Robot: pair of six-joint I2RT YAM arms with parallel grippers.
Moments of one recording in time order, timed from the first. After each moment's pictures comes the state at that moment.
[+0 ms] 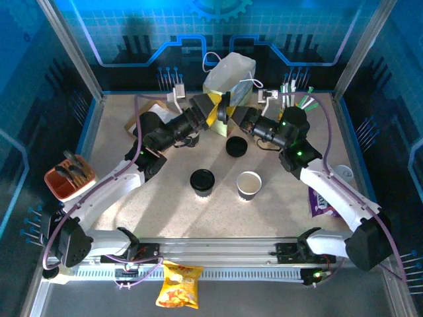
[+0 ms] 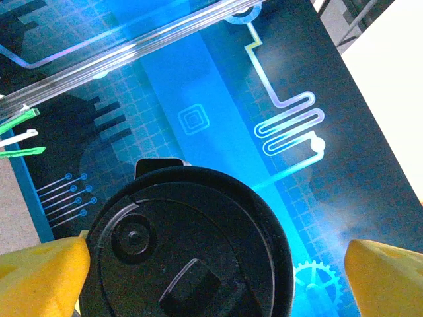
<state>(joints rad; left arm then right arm) -0.56 1.28 1.07 0.50 0.39 -1.30 0.47 1.24 1.04 0.30 -0.53 1.11</state>
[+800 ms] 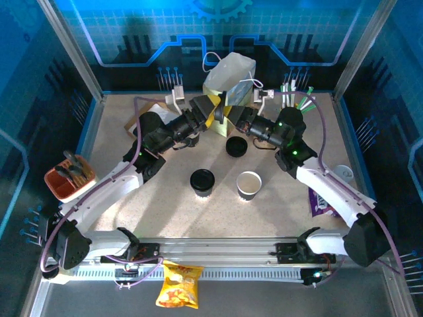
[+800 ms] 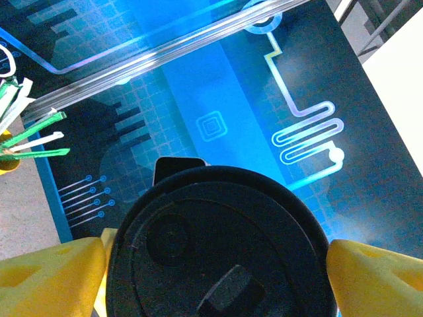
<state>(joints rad) -0.57 1.26 1.07 0.43 0.34 -1.29 0.49 1.28 1.04 0.38 -0.54 1.14</state>
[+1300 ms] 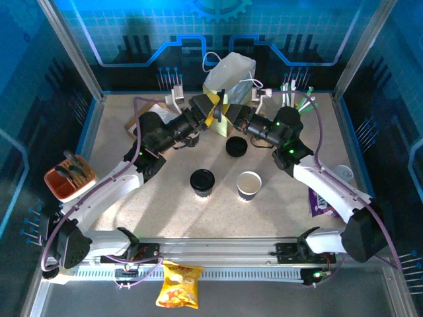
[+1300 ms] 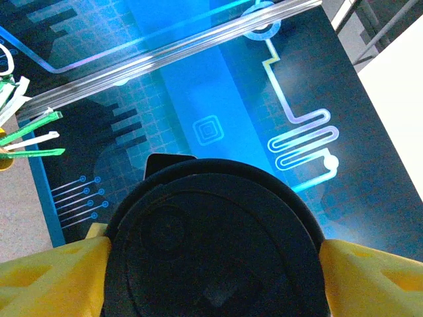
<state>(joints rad) -0.57 1.27 1.07 0.44 0.33 -1.32 0.50 1.32 1.04 0.44 -0.54 1.17</state>
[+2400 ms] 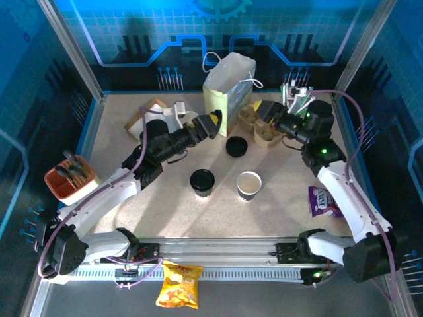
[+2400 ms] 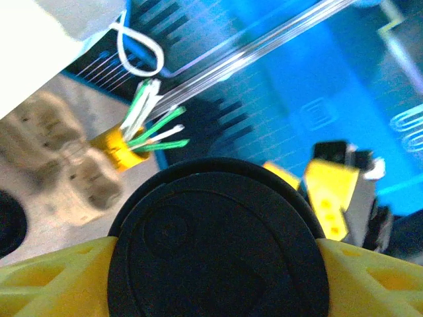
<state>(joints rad) -0.58 1.21 0.96 0.18 0.23 -1.00 0.20 1.15 1.10 -0.08 -0.53 0.81</state>
